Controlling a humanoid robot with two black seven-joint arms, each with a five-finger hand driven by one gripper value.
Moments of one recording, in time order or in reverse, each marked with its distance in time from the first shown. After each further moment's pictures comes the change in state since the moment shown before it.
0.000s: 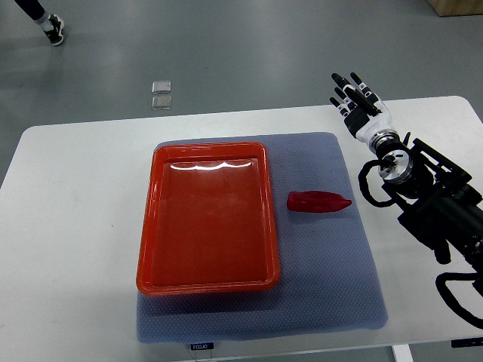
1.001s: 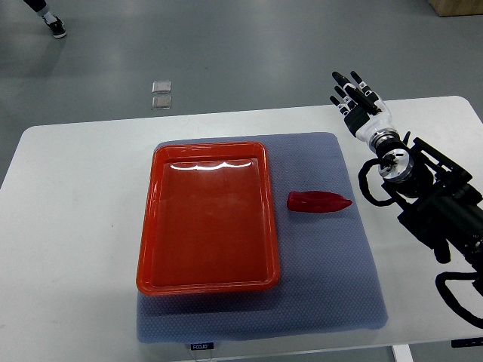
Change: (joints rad) left arm 0.000 0.000 0.002 0.000 0.000 0.001 0.000; right arm 0.001 0.000 0.009 0.003 0.007 0.000 -0.001
